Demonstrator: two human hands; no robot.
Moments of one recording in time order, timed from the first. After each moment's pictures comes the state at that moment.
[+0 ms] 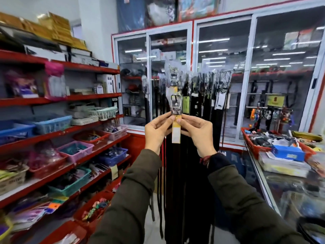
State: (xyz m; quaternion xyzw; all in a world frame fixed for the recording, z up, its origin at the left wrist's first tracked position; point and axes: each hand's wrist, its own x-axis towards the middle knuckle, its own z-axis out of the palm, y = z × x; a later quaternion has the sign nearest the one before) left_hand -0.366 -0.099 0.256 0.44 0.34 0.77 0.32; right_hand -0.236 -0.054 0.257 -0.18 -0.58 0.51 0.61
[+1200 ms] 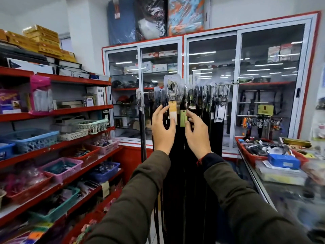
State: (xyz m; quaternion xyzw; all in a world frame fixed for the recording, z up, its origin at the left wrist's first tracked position) left_hand -0.382 -0.021 0.284 0.55 0.45 0.71 -0.04; right_hand -0.265 0.005 0.282 -0.33 -0.71 0.11 0.61
